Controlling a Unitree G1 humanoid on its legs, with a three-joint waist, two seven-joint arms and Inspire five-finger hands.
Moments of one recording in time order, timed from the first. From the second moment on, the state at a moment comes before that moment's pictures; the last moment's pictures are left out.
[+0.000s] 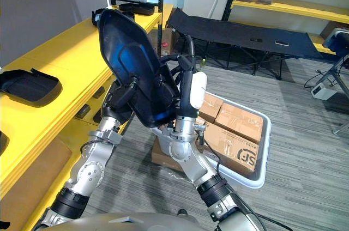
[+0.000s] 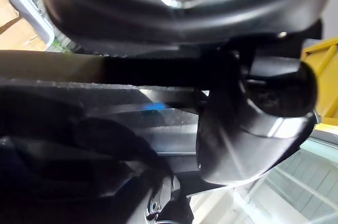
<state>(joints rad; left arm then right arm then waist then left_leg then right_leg) -0.07 0.13 -0.33 -0.07 -0.83 -0.13 0.03 -0.21 -0.19 0.47 0.11 -0.47 -0.31 -0.88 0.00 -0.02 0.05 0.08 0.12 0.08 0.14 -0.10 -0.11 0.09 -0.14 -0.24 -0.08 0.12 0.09</state>
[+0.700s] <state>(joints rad) 0.01 0.00 -0.14 -0.17 -0.07 -0.32 0.64 -0.20 -0.15 0.48 0.05 -0.28 -0.33 -0.63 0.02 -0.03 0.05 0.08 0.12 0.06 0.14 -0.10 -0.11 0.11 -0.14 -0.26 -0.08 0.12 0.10</state>
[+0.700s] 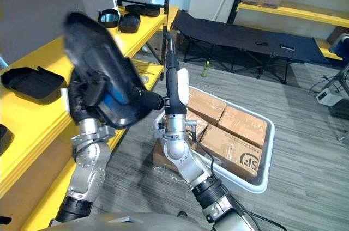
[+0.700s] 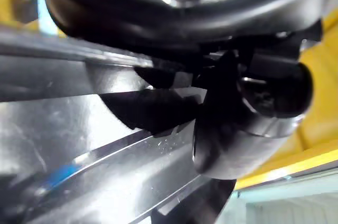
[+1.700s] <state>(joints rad) 0.11 0.00 0.11 -0.29 0.36 -0.20 0.97 0.04 -0.06 0.13 -0.13 0.25 -0.38 -0.47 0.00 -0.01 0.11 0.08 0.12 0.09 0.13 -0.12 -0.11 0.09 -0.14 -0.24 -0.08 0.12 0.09</state>
